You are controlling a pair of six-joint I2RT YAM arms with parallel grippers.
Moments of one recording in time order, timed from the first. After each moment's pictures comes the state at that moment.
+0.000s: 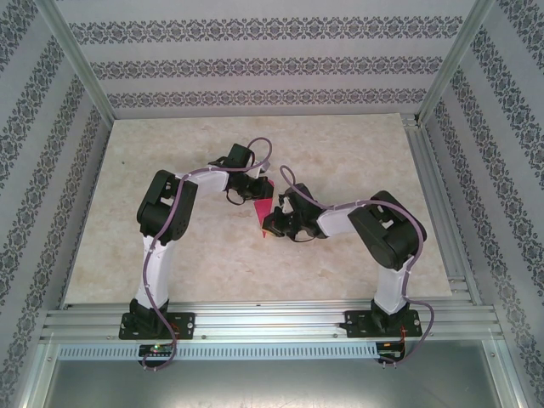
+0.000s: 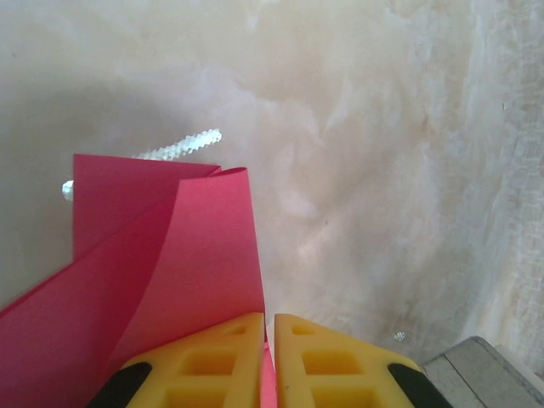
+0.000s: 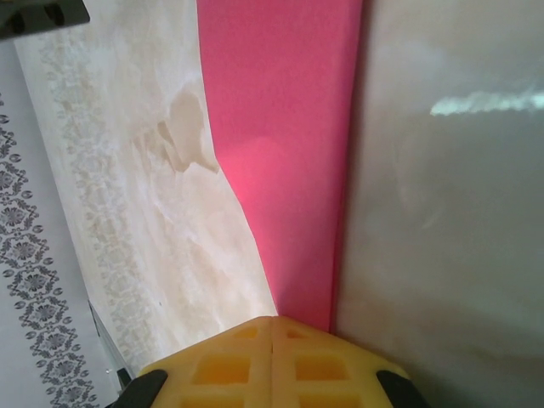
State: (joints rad) left arm -0.43 2.21 1.48 -0.31 0.64 -0.38; right arm 0.64 1.89 0.82 0.25 -0.54 1.00
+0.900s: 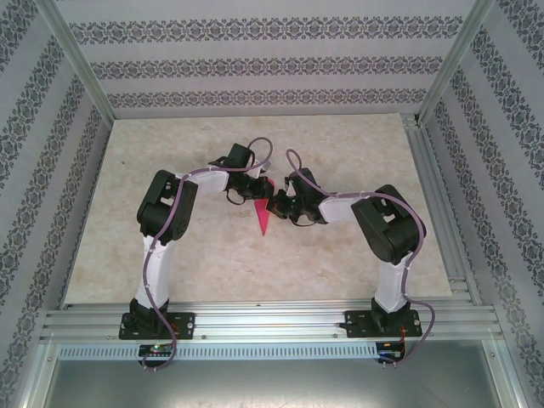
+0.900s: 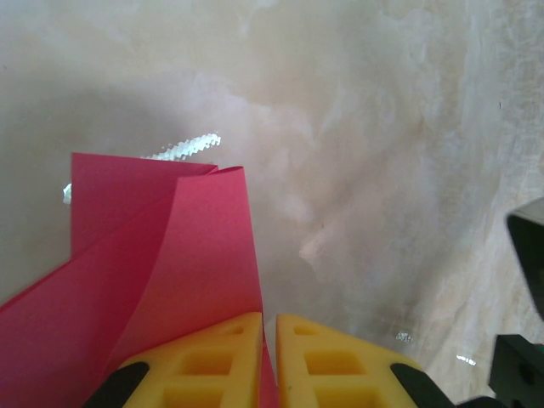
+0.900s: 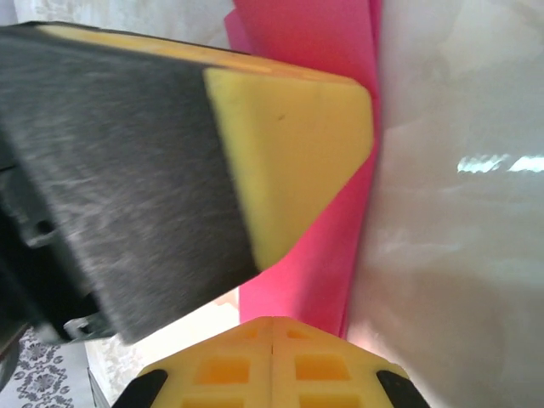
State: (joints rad) left arm -0.43 2.21 1.48 -0.30 0.65 -0.37; right arm 0.55 1.93 0.96 0.19 -0.47 0.95
